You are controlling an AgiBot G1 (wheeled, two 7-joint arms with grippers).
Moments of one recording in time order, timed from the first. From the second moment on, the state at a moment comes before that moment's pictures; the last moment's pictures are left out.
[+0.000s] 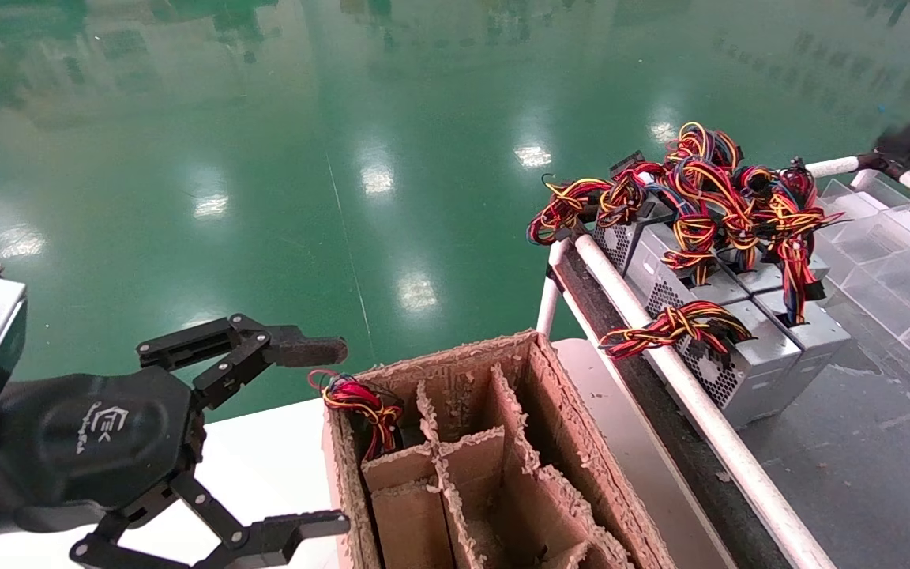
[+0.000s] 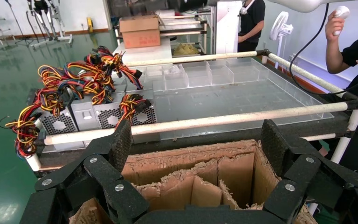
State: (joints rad) left arm -1.08 0.60 0.33 -1.28 0.71 1.49 -0.17; right arm 1.51 -0.53 -0.30 0.47 -1.01 -1.41 0.16
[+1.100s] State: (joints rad) left arm -1.08 0.60 0.32 -1.28 0.72 1.49 -0.18; right arm 1.29 -0.57 -0.28 0.87 -0.86 -1.45 0.16
